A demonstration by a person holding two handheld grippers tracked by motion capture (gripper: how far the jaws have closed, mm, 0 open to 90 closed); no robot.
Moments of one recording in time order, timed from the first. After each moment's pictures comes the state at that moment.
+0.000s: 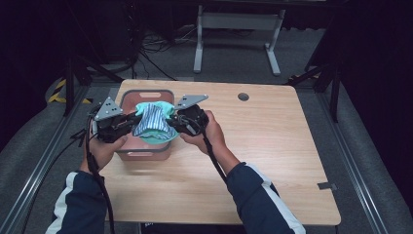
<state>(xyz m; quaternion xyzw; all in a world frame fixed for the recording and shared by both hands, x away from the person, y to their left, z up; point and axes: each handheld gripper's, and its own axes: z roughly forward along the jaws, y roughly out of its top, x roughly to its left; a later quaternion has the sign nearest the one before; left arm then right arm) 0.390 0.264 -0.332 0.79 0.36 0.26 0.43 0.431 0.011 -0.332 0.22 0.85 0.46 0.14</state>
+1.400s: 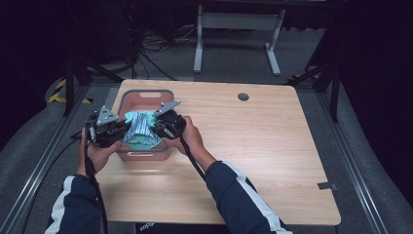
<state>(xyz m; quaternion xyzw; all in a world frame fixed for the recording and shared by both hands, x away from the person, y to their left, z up) 0.404 0.287 -0.378 0.79 0.42 0.27 0.35 0.456 0.068 -0.386 0.23 0.87 0.42 0.11</state>
